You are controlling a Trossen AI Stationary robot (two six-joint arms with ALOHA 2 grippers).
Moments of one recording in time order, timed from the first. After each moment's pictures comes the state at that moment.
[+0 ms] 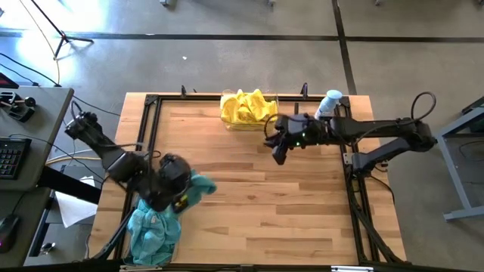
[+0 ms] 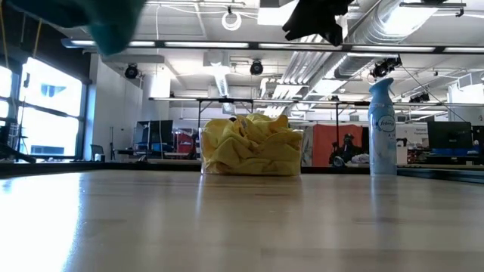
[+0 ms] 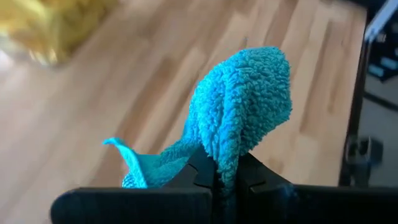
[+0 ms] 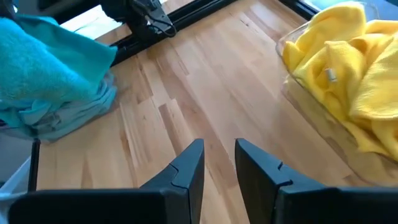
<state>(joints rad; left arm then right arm) -0.64 1.30 1.35 -1.11 -0.58 -0.96 -0.04 1.30 1.18 -0.51 0.11 0.42</state>
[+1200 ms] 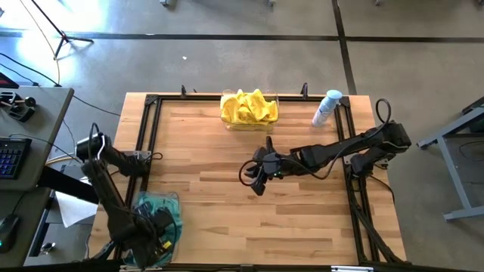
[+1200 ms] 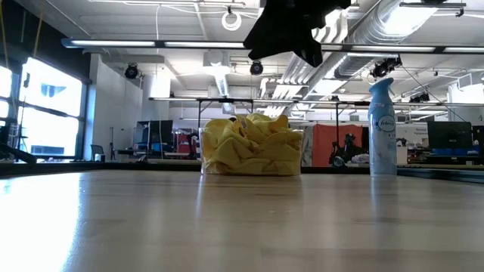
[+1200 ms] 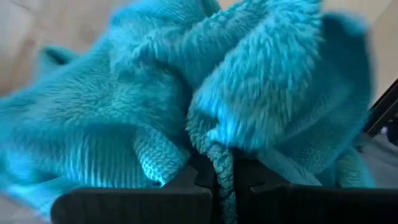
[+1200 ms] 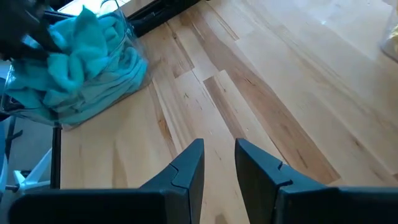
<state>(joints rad) -1.07 1.65 1.26 -1.21 -0.14 -1.65 0.21 1.60 1.18 -0.25 0.23 0.63</state>
